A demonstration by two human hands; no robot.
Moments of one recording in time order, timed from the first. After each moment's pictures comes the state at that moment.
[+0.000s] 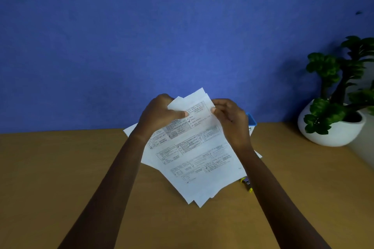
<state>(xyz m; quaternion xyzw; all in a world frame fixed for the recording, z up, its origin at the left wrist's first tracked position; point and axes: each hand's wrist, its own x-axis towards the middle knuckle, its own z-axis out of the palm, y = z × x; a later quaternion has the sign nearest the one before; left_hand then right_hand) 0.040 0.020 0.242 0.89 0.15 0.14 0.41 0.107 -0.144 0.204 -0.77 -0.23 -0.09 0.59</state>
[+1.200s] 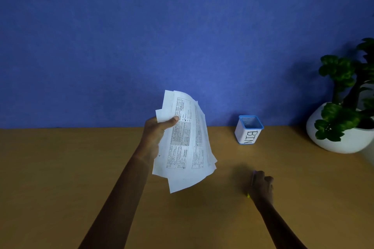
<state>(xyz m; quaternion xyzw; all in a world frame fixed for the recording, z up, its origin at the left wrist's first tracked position) 0.032 0.028 0.191 0.63 0.23 0.18 0.72 0.122 -0.225 0.035 -0.95 0.09 0.09 0.29</state>
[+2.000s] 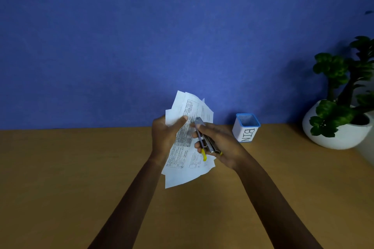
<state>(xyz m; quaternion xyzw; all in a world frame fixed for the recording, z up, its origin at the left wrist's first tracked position) 0.037 -0.003 0.186 0.67 0.20 0.30 0.65 0.091 -0.134 0.191 -0.61 -0.17 0.33 0.70</state>
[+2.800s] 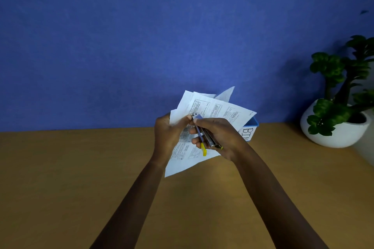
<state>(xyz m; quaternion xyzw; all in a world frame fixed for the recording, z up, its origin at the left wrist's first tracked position) 0.036 -0.012 0.191 0.70 0.15 0.31 0.63 0.085 -0.132 0.218 -0.65 -0.16 0.31 0.68</state>
